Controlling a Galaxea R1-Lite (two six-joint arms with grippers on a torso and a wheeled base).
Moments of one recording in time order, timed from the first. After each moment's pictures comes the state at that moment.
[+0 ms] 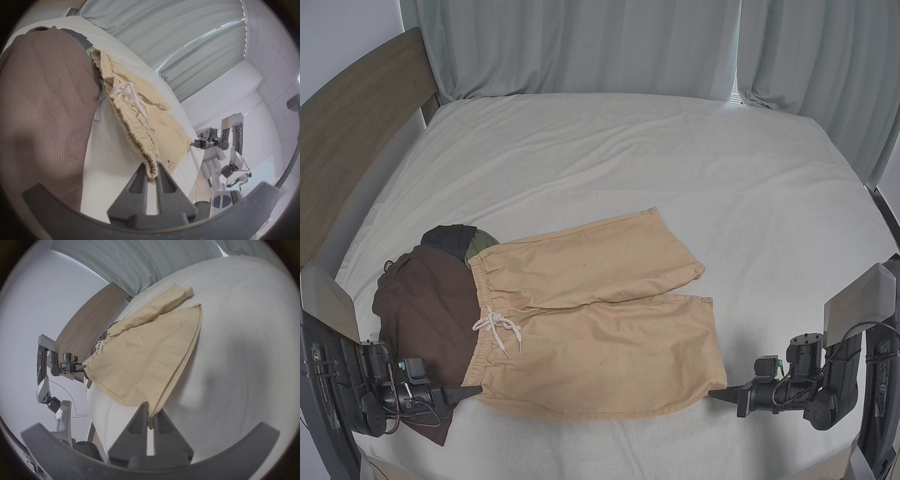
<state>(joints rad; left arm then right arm) 0.19 2.34 -0.10 -1.55 -1.04 -0.06 0.20 2.38 -0.18 -1.54 0.62 0.15</state>
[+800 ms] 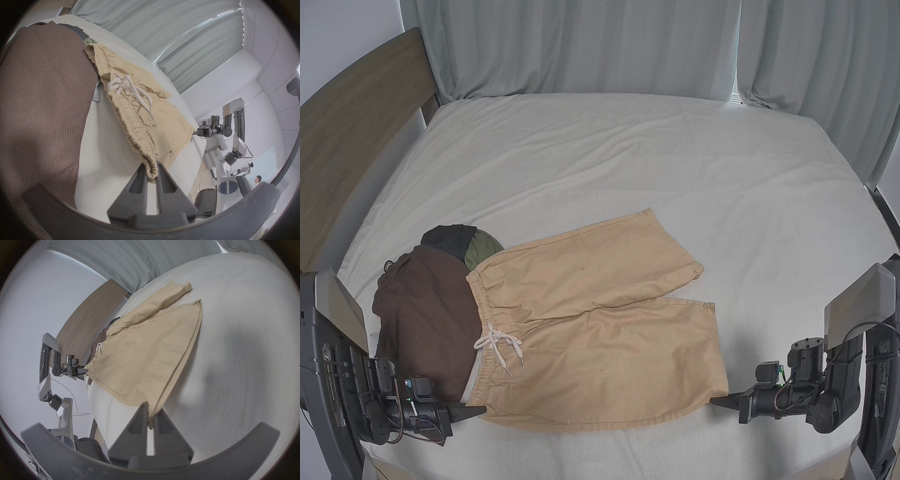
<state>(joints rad) 0.19 2.44 -0.04 -1.55 -1.04 0.13 0.20 2.38 -0.13 -1.54 0.62 0.14</state>
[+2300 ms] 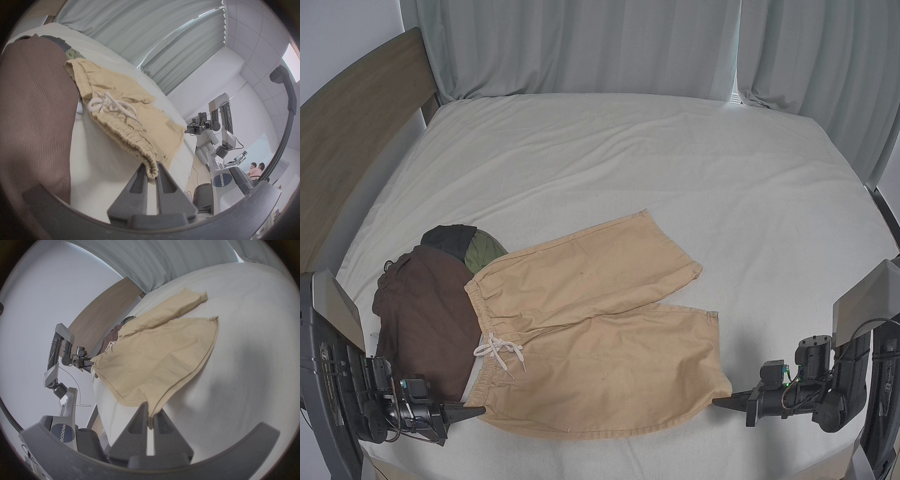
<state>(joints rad) 0.22 2.44 -0.04 -1.54 -1.19 0.25 0.18 2.34 -0.10 -1.54 0.71 0.01</state>
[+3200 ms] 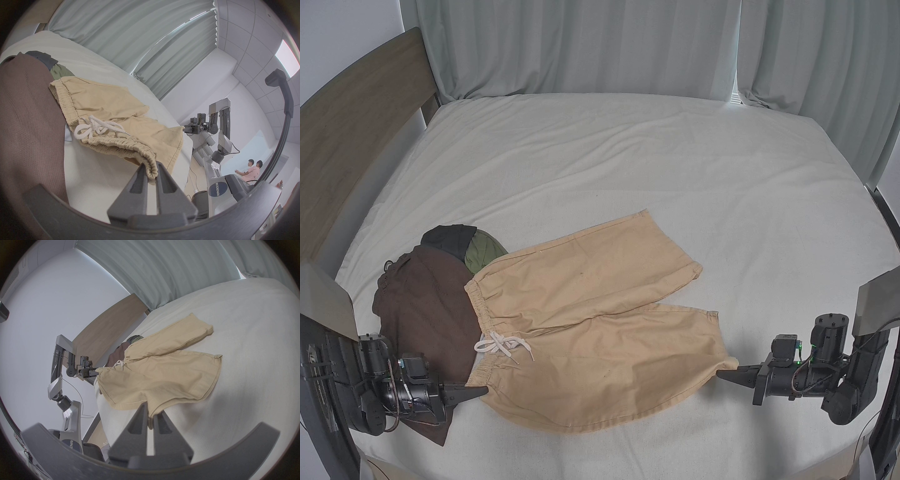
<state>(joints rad) 0.15 2.29 -0.11 -1.55 -1.20 0.09 0.20 2.16 -0.13 -1.54 0.71 0.11</state>
